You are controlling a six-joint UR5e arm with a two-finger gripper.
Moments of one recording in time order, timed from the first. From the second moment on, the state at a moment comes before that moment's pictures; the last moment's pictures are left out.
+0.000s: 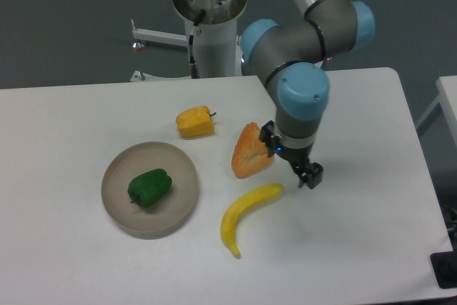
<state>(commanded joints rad) 2.33 -2.08 -1.29 -1.31 1.60 1.40</state>
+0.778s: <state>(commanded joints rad) 2.37 -2.06 -1.30 -1.31 1.59 1.51</state>
